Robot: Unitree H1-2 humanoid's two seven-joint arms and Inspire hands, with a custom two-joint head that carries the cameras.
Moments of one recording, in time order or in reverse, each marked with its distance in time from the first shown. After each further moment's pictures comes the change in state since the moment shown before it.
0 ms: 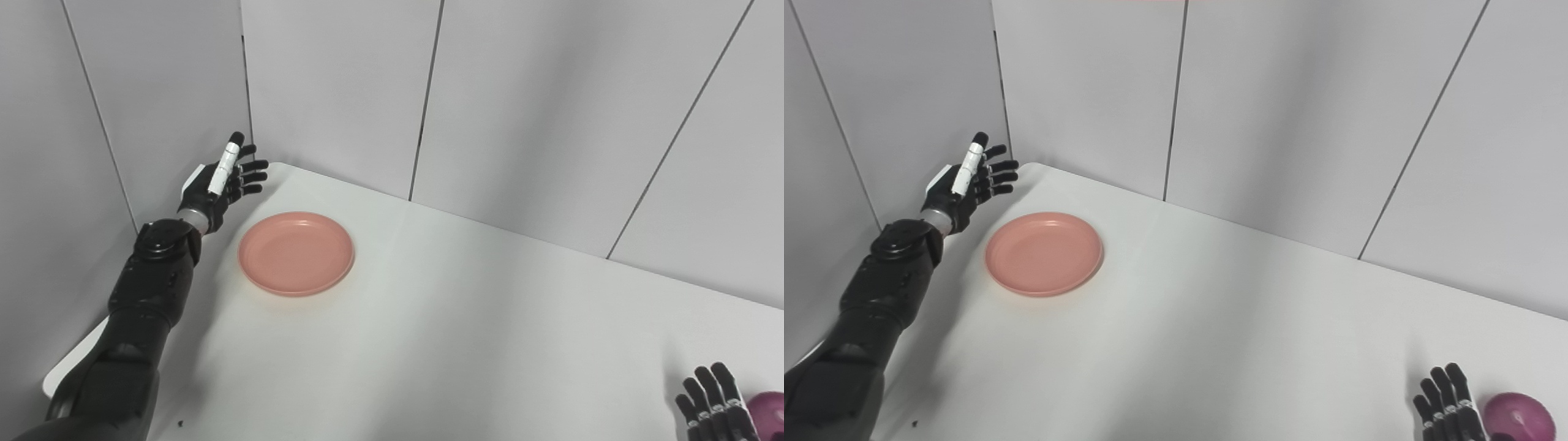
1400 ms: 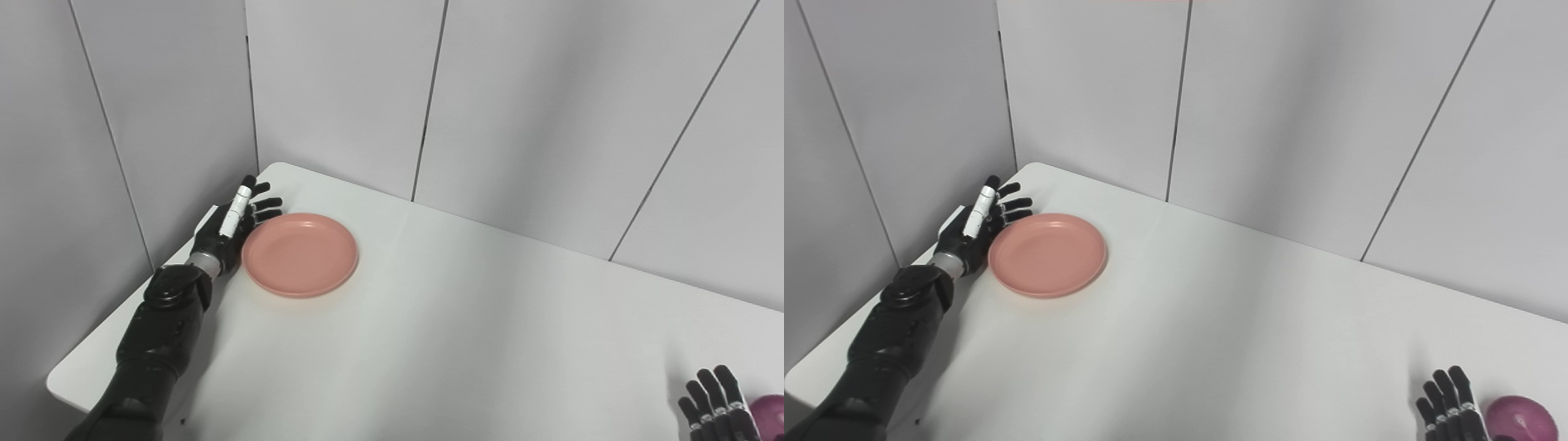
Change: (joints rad) left arm 0.139 -0.102 -0.022 -0.138 -0.044 -0.009 0.002; right arm 0.002 -0.003 0.000 0.000 0.001 0.000 -0.004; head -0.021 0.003
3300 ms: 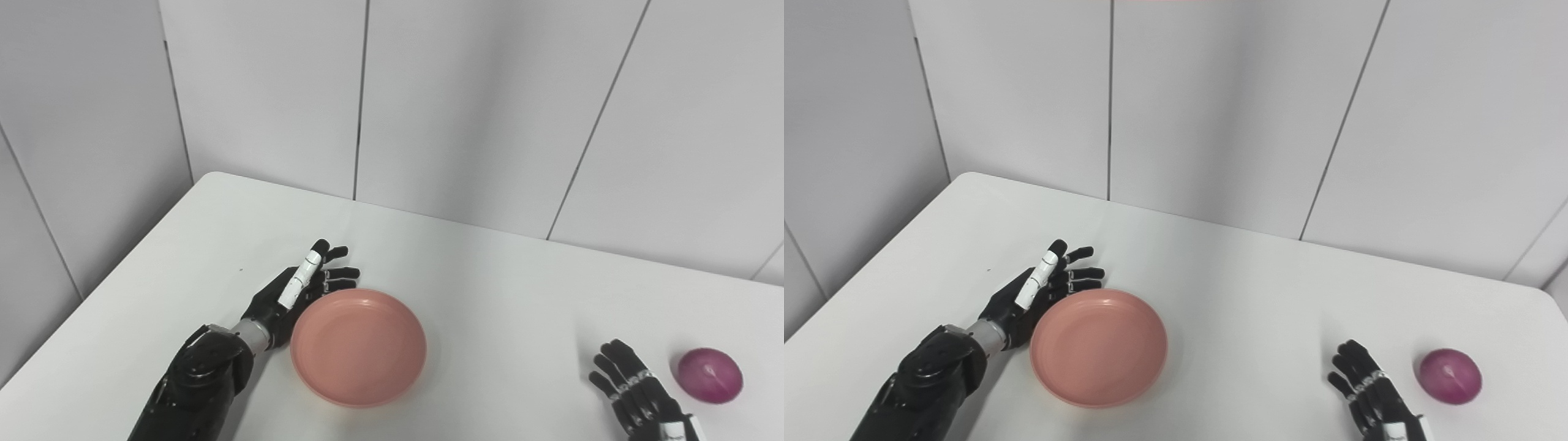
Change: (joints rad) left arm 0.211 -0.196 -0.273 -0.642 0.050 0.400 -0.002; right arm 0.067 0.054 0.064 -0.102 -0.090 -0.002 -0.046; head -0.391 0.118
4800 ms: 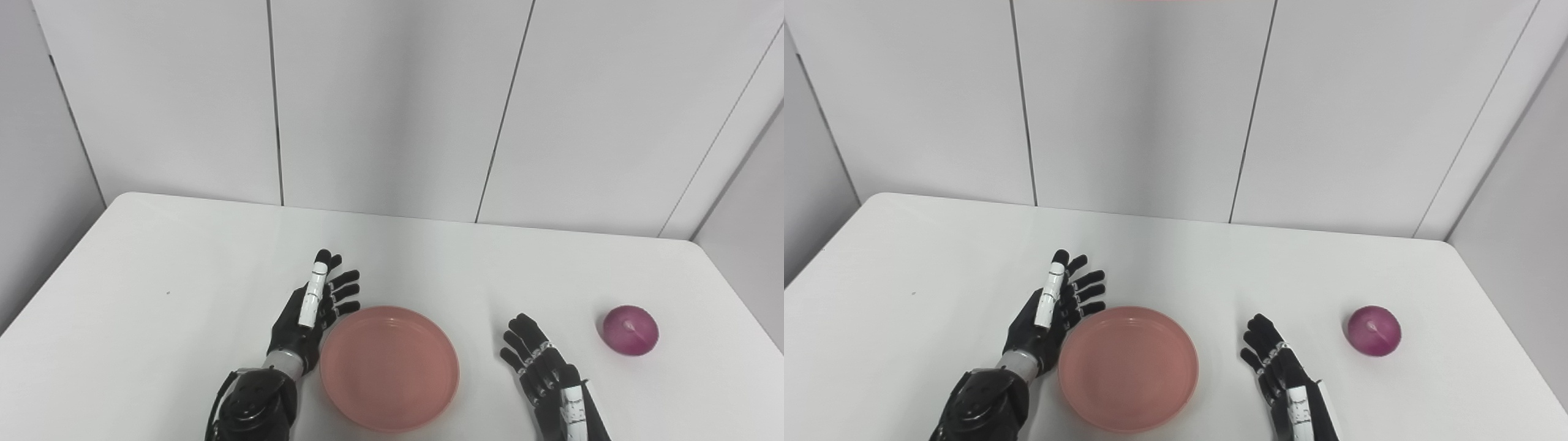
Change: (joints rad) left arm -0.023 -0.324 -0.038 0.046 0.092 -0.012 0.239; right arm 0.037 0.088 0.091 -0.069 -0.050 0.017 -0.092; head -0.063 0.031
